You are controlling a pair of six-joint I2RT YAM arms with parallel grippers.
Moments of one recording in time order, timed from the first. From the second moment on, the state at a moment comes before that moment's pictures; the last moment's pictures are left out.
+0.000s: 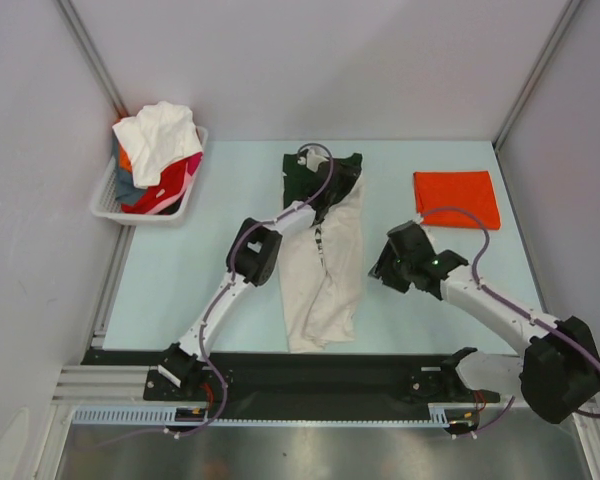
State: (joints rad) left arm -0.58 2.93 2.43 0.30 -0.12 -1.25; right arm 0.59 1.20 0.76 -0.55 0.14 1.00
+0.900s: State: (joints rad) left arm -0.46 2.11 1.78 0.22 0.00 -0.82; right arm 0.08 2.21 1.45 0.15 -0.45 0.78
